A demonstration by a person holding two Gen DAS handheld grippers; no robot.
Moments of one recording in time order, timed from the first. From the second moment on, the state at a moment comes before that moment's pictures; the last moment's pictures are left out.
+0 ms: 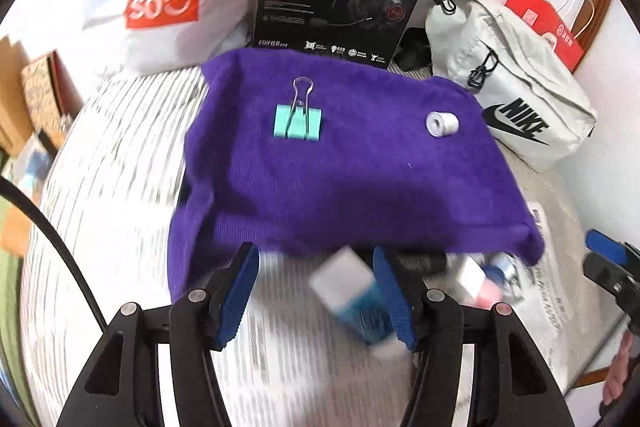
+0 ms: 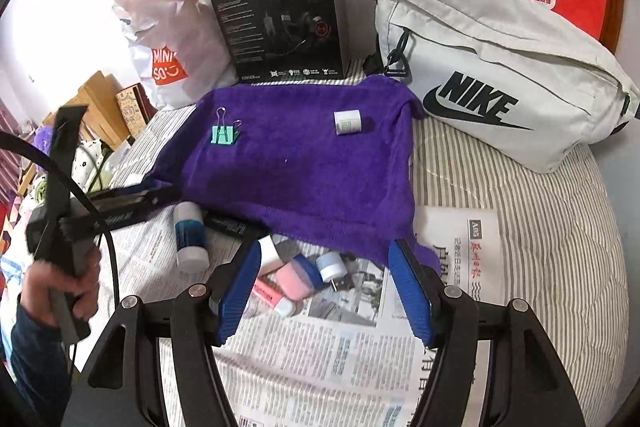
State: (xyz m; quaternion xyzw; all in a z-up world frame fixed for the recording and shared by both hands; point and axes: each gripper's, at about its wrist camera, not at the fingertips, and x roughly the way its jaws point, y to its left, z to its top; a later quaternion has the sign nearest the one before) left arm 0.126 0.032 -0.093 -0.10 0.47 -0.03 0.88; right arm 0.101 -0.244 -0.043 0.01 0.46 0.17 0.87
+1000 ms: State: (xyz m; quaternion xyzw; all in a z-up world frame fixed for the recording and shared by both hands) left arm 0.115 0.003 -0.135 -0.04 0.53 -0.03 0.85; right arm 0.079 -0.251 -0.077 0.02 0.50 0.18 0.84
